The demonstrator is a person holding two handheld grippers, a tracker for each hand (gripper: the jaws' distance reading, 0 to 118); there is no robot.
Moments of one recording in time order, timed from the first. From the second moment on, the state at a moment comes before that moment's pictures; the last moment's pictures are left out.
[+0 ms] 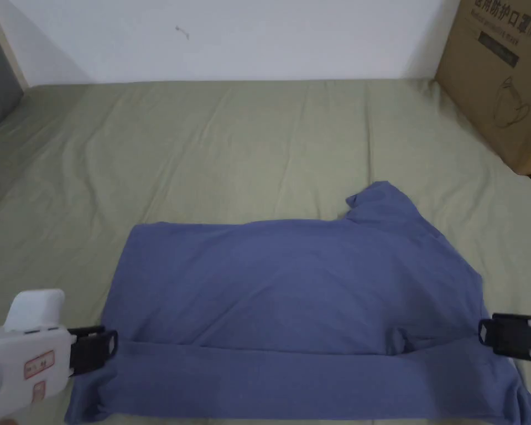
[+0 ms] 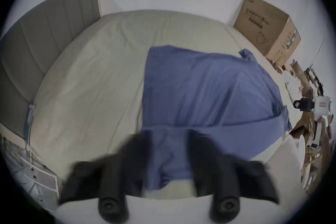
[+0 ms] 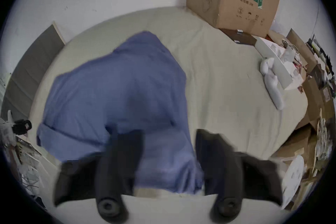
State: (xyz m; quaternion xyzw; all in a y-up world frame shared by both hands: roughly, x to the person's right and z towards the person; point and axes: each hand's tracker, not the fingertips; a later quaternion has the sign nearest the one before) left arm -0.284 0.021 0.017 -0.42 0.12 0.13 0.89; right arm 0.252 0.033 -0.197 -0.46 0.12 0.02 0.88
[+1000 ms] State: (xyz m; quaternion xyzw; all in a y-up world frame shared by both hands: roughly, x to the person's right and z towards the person) left arm -0.317 -0.035 -0.150 -0.46 0.12 0.15 0.87; right arm 0.161 -0.048 -0.487 -0.51 0.14 0.10 0.84
